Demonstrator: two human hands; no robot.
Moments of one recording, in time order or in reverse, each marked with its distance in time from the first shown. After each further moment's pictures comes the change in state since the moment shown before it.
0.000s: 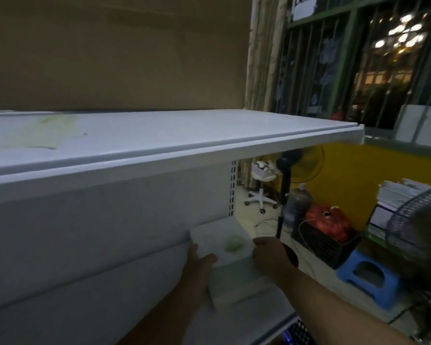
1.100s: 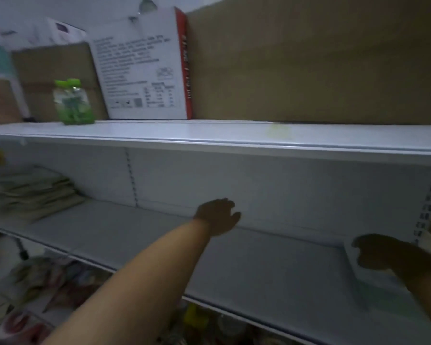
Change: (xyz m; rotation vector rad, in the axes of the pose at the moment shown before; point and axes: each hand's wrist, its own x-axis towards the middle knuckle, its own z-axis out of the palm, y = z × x) left_hand -0.185 0.094 -0.223 1.376 0.493 0.062; right_hand 0.004 -0.100 0.057 -0.731 -0.502 -0.619
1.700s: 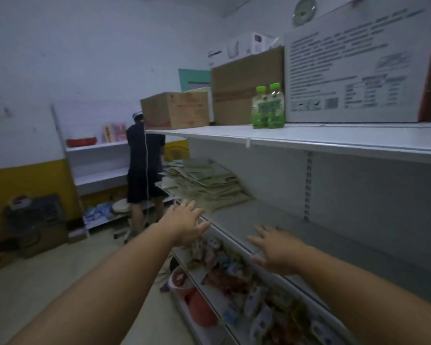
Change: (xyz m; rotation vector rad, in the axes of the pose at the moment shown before) left_hand -0.266 -0.397 -0.109 0.207 -0.057 -0.691; right_hand -0.102 -0.586 0.129 -0.501 0.003 -1.182
